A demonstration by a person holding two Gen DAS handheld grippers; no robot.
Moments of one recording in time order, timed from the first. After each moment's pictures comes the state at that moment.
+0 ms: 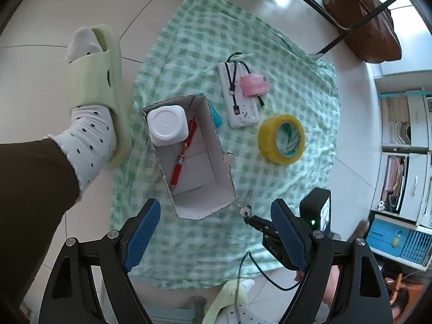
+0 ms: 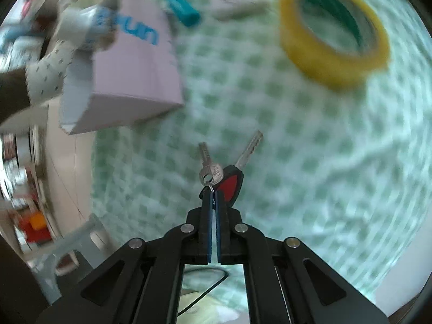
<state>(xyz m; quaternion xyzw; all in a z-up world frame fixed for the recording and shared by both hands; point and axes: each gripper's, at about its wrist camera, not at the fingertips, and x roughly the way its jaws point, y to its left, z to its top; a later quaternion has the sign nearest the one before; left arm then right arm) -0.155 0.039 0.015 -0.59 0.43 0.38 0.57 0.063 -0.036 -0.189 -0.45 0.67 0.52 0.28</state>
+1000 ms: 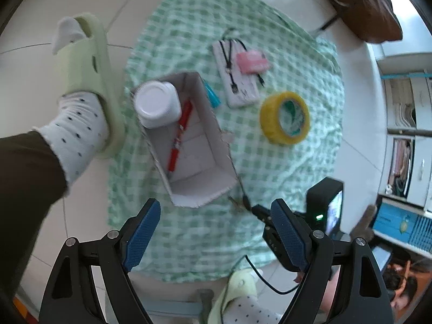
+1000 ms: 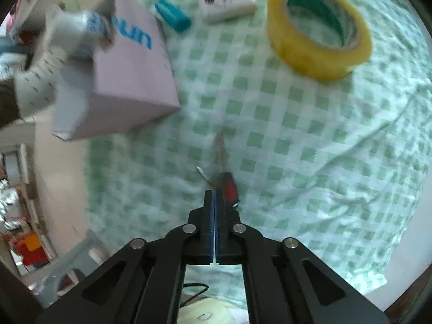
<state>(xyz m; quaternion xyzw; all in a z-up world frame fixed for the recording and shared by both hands) -0.136 0.031 -0.007 -0.59 0.46 0.35 0.56 -0.002 -0.061 -0.175 -0.45 0.66 0.50 0.34</state>
